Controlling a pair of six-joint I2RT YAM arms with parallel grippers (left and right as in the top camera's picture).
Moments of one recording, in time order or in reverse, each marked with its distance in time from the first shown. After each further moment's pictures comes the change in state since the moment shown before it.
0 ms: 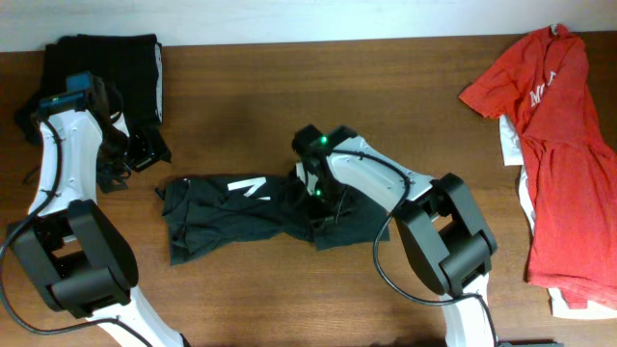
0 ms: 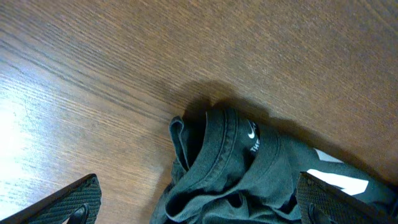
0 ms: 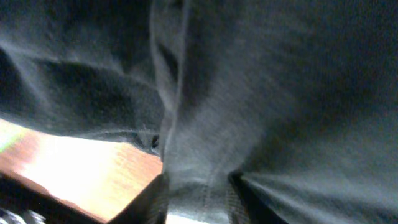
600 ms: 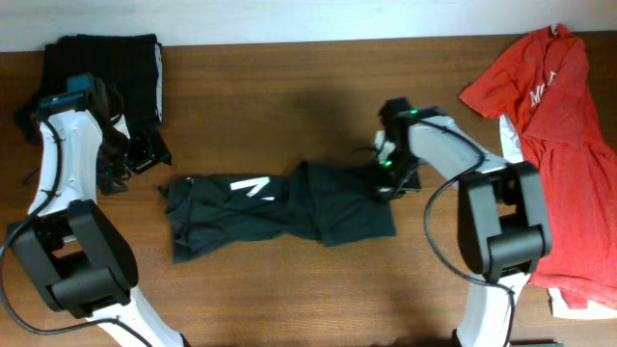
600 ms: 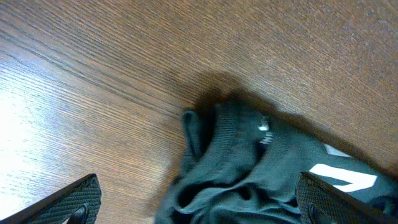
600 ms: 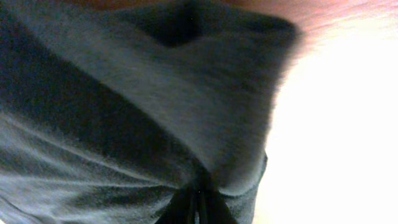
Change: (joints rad) left arm 0.000 0.000 0.000 -0.024 -0.001 0.005; right arm -0.415 -0.060 -0.144 0.145 0.055 0.022
